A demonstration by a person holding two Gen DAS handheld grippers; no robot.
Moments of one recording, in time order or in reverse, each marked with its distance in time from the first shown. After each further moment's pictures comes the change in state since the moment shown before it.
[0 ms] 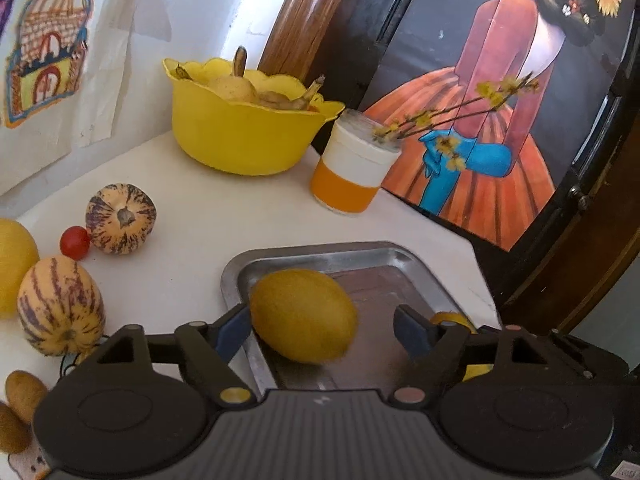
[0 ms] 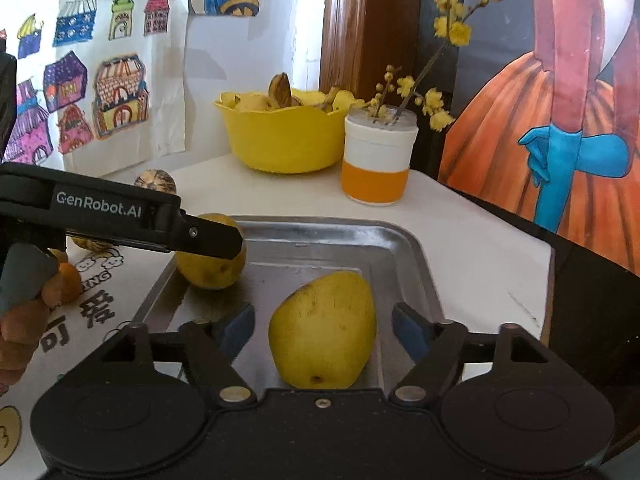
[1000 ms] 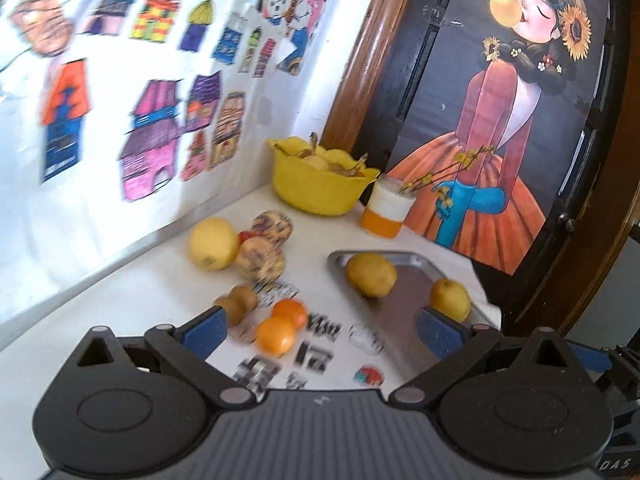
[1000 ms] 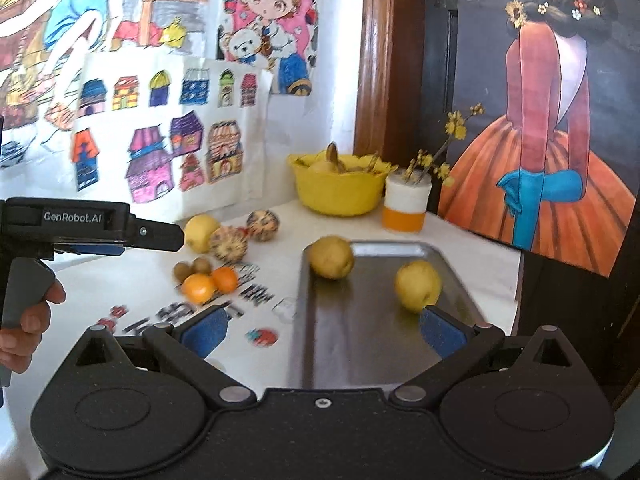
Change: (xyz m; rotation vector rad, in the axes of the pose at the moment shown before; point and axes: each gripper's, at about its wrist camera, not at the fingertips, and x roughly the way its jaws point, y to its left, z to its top) left arm -0.210 0.044 -0.077 0.023 -0.170 0.098; right arm -0.175 0.117 -0.047 0.037 -0.113 -0.028
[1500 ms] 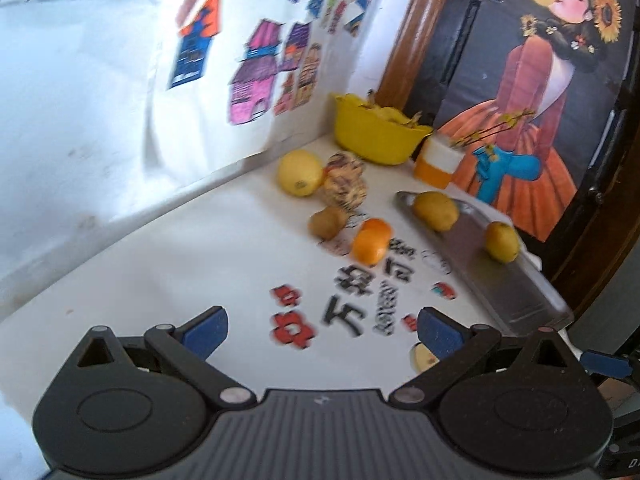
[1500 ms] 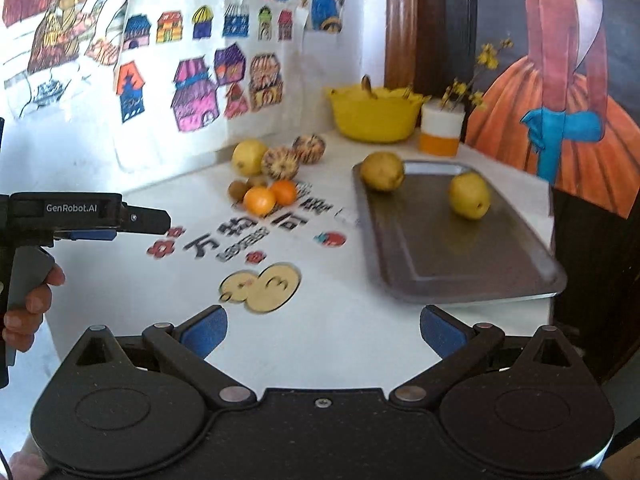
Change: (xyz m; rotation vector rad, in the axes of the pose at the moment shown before) left arm -0.037 0.062 -0.046 -0.033 0.105 0.093; right arm -0.010 0.047 -0.041 0.030 0.169 0.050
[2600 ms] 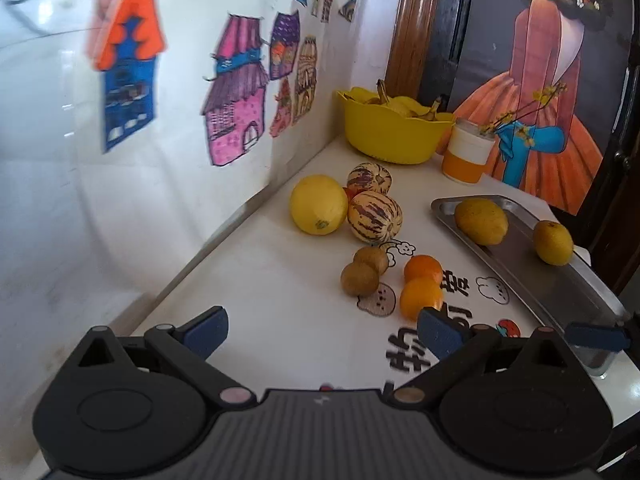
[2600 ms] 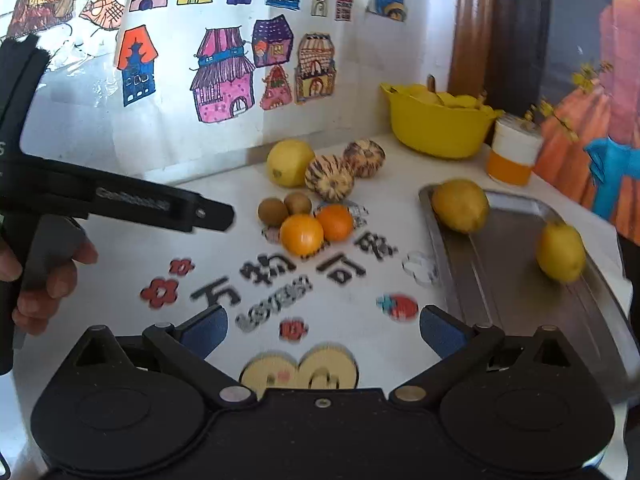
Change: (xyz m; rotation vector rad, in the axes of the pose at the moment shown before) left arm 0.072 -0.002 0.058 0.143 0.029 0.060; right arm 0.100 0.034 0.061 -0.148 -0.003 0.066
